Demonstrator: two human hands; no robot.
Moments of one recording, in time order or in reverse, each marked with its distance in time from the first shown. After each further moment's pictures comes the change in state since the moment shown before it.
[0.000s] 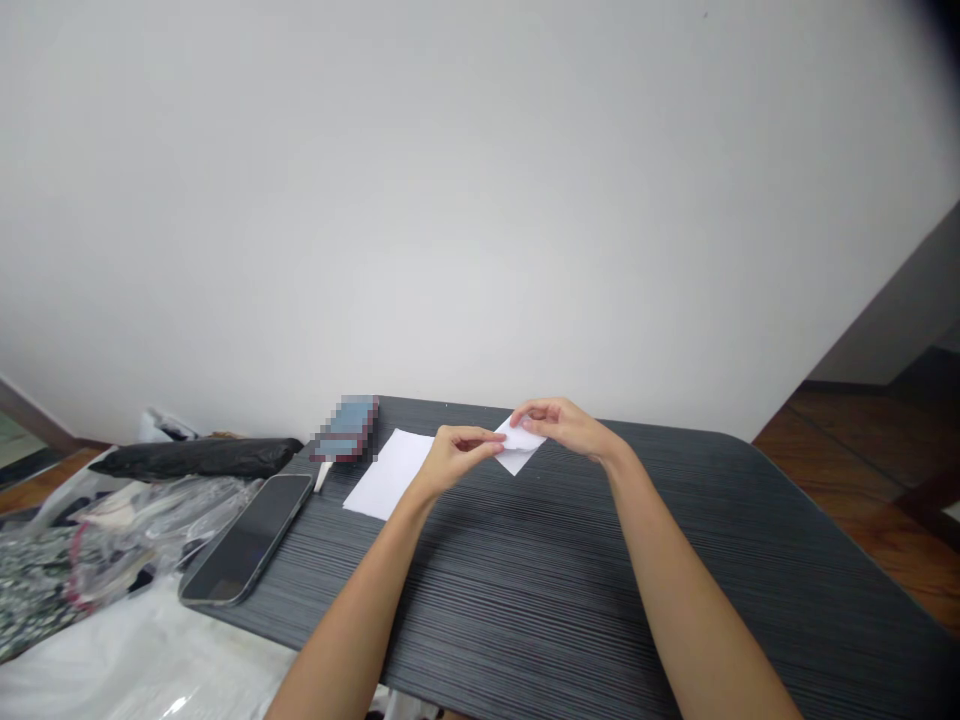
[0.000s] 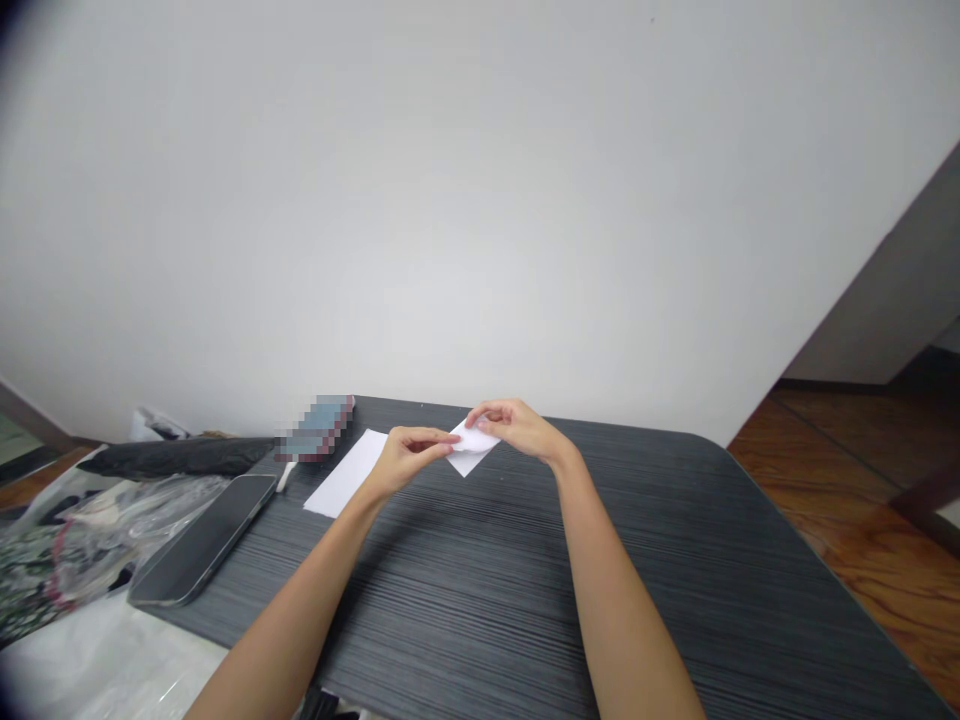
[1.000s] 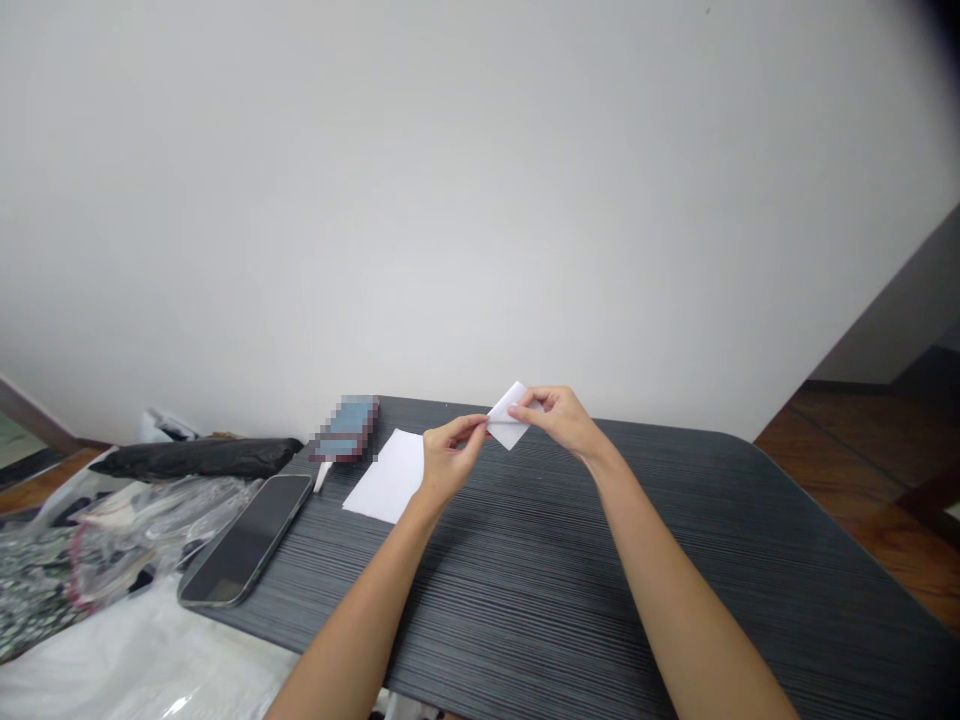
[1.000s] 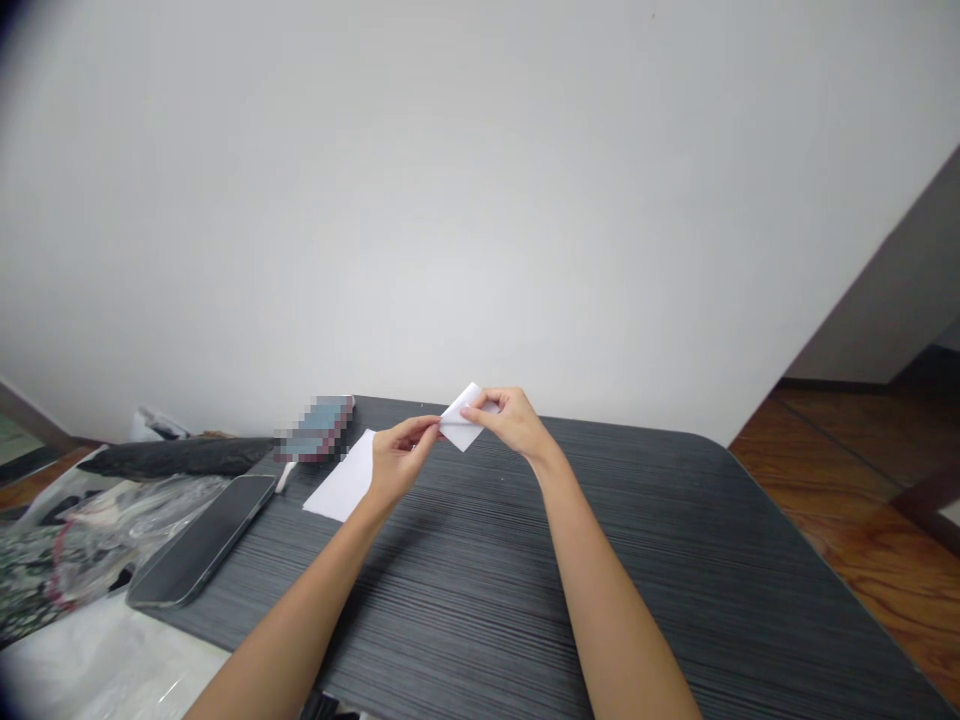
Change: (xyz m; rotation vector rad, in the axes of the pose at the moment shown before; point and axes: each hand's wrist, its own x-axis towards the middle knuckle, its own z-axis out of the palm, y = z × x) left_hand -0.001 -0.009 0.011 0.076 0.378 0.225; right_hand 0.015 0.003 0.014 0.023 0.353 -0.095
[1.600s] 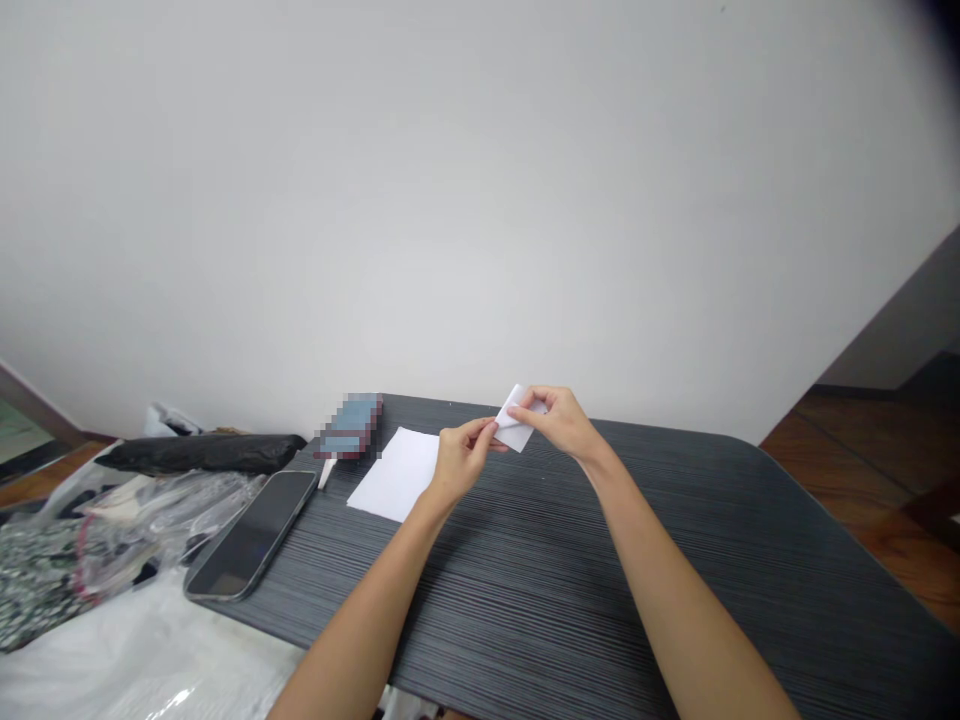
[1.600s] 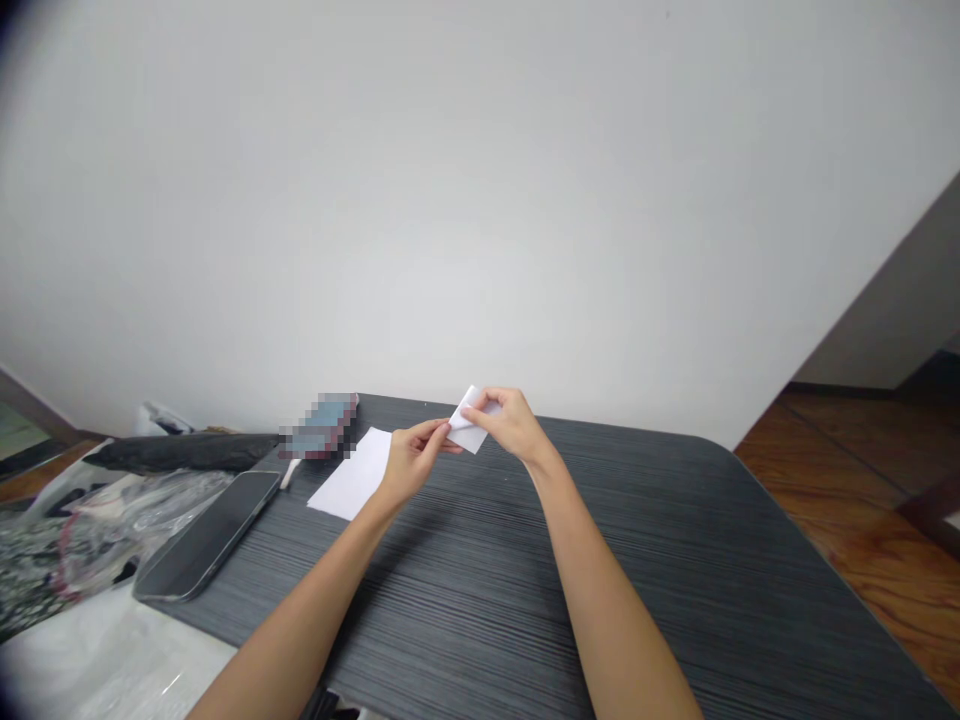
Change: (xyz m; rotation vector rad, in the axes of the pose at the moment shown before) left_hand 0.001 0.004 0.002 -0.048 -0.140 -0.192; right_hand 0.000 -0.009 0.012 -0.157 0.071 -0.013
